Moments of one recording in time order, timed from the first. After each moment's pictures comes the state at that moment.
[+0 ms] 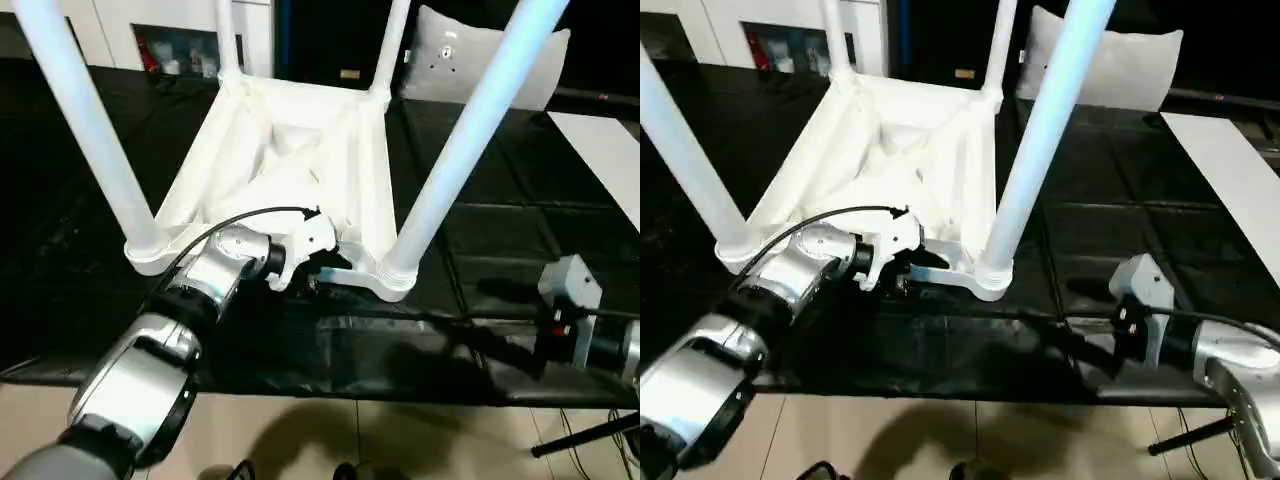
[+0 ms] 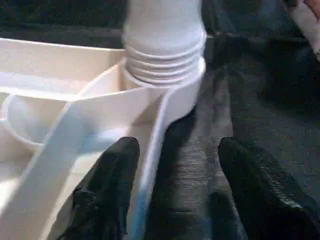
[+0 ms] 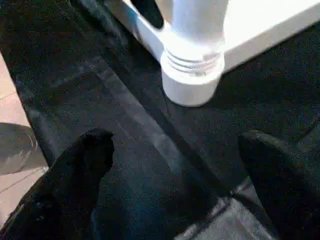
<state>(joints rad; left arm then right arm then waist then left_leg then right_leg) -0.90 0.22 -0.35 1.01 0.00 -0.07 -1.18 -0.03 -0.74 -0.07 0.04 0.39 0.28 1.09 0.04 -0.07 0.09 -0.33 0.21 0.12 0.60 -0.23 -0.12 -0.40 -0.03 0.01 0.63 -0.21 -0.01</state>
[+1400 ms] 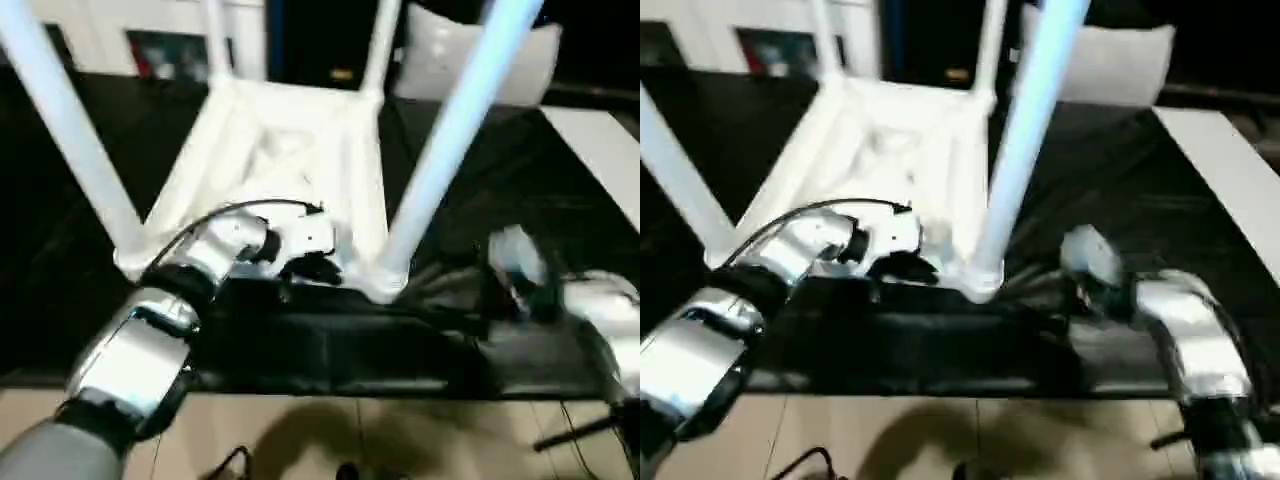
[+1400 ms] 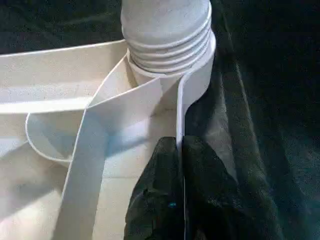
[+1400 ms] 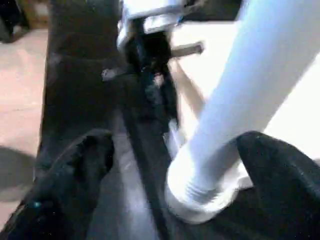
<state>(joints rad) -0.95 0.29 -0.37 1.09 0.15 -0.25 -1.22 -0.35 -0.60 0.08 0.20 0.36 0.07 1.22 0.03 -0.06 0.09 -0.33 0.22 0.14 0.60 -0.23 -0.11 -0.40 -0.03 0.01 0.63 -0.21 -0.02</state>
